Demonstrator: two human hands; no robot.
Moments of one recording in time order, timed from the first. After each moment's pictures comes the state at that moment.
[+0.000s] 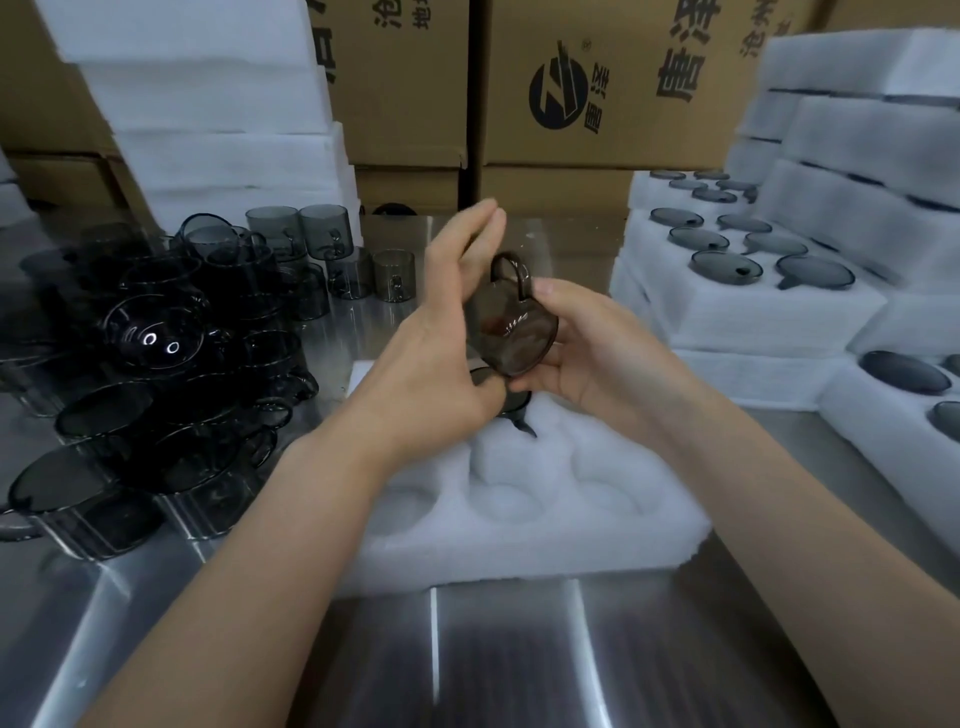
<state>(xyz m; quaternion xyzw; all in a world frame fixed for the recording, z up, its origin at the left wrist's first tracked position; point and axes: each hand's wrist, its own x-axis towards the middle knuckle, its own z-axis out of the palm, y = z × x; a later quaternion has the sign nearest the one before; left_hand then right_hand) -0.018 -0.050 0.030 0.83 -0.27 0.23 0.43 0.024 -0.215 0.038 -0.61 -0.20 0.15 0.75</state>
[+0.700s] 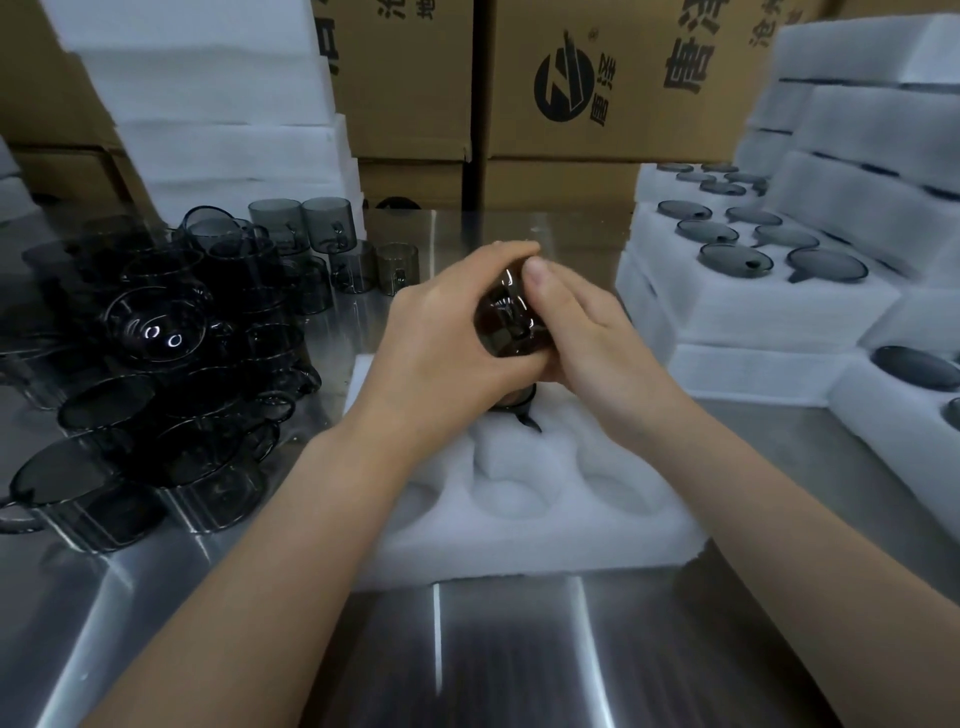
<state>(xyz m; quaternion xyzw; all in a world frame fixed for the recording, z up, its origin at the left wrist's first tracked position) -0.030 -0.066 0.042 0.82 -0.20 0.35 0.41 0.008 -0.199 0.037 -0.70 -0.25 -0.01 0.67</state>
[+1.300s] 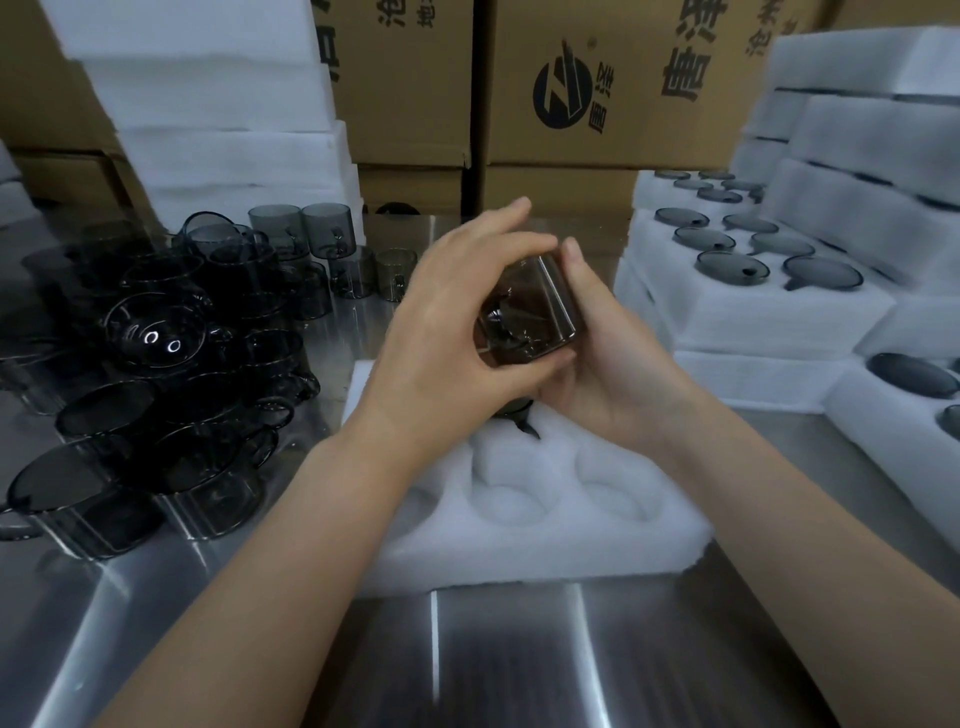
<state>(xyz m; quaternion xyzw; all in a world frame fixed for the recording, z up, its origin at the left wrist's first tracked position) -0.027 -0.065 0.041 0.81 -0.25 0.36 0.39 0.017 -0.205 0.041 -0.45 -0.23 0.26 0.82</state>
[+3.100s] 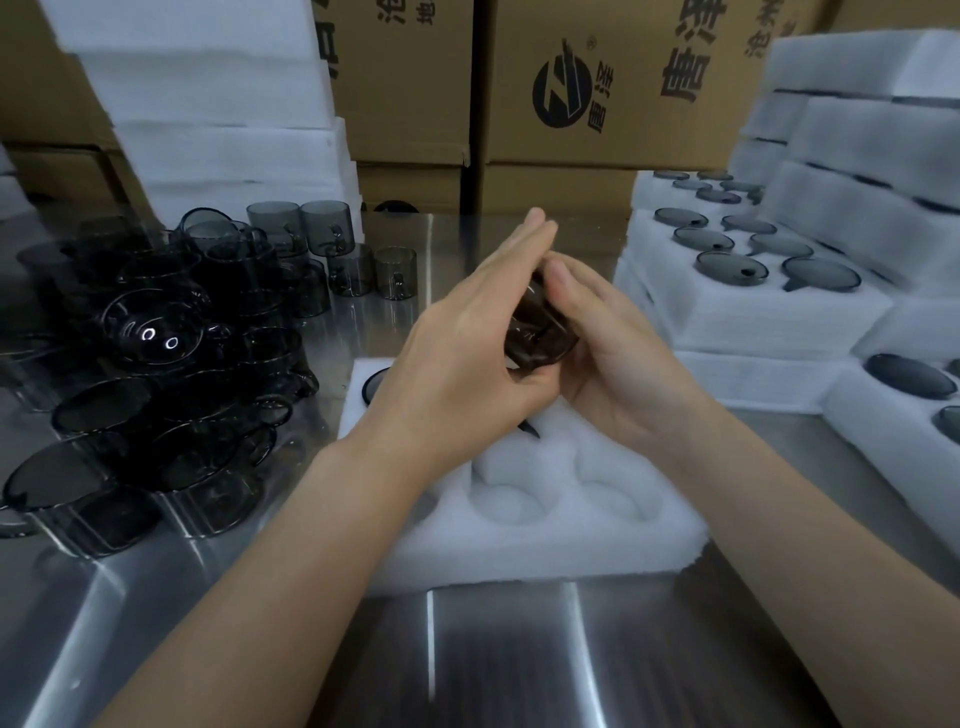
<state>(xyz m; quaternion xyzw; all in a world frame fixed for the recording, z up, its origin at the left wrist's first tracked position) -0.031 -0.071 0.038 0.84 -0.25 0.34 0.35 0.012 -0.209 0.042 -0.55 -0.25 0.12 0.79</state>
